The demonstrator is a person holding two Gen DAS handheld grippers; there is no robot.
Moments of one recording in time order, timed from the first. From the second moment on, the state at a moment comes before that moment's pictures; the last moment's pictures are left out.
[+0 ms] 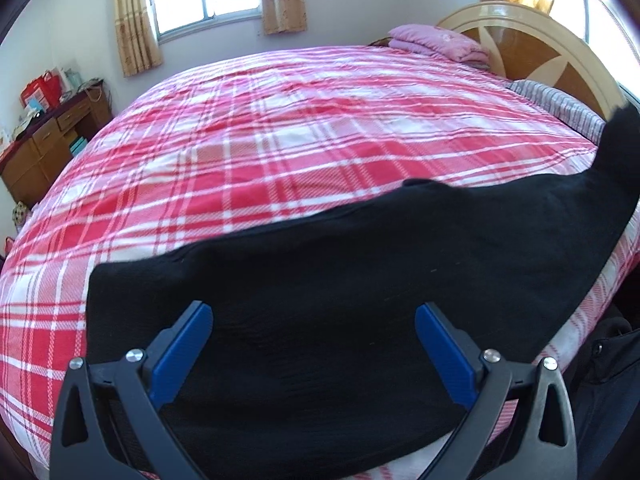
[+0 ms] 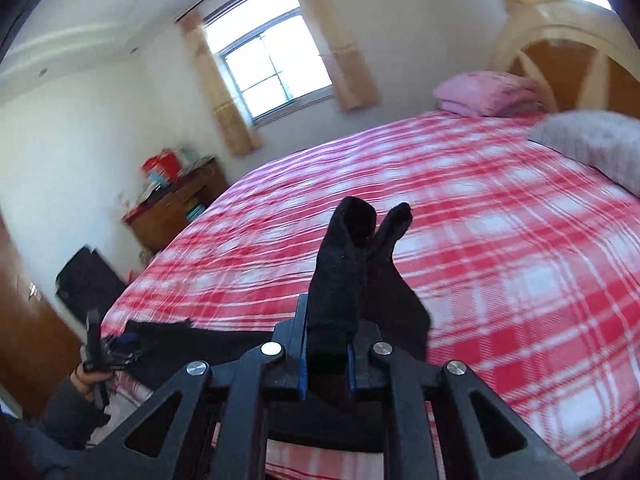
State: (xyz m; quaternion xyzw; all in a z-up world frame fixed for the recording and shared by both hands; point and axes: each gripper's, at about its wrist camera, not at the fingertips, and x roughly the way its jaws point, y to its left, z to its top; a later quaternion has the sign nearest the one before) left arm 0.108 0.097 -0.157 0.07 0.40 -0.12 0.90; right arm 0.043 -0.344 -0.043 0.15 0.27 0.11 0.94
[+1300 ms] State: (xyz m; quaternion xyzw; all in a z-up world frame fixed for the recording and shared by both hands) left arm 0.115 -0.061 -0.153 0.14 0.40 -0.25 0.87; right arm 0.114 -0.136 -0.161 0.00 0.44 0.31 0.84
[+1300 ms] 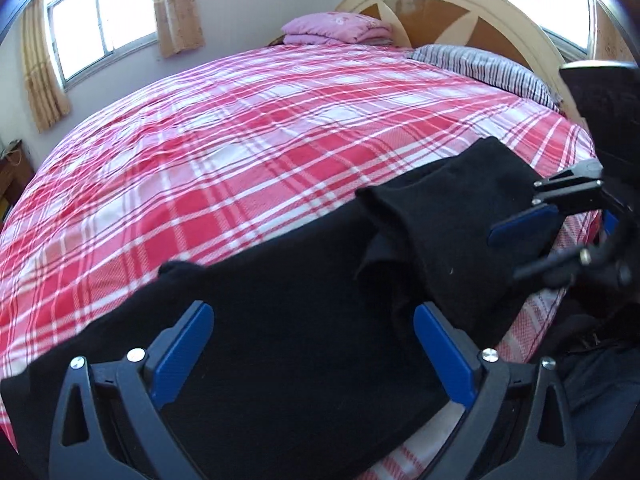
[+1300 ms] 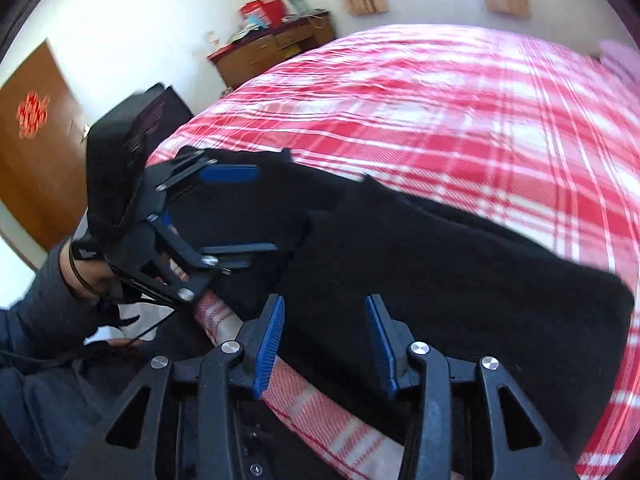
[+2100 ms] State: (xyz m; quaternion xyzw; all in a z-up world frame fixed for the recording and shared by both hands) left arm 0.103 -0.067 -0.157 0.14 0.39 -0.27 0.87; right arm 0.161 -0.153 -0.152 0.13 0.45 0.29 0.83
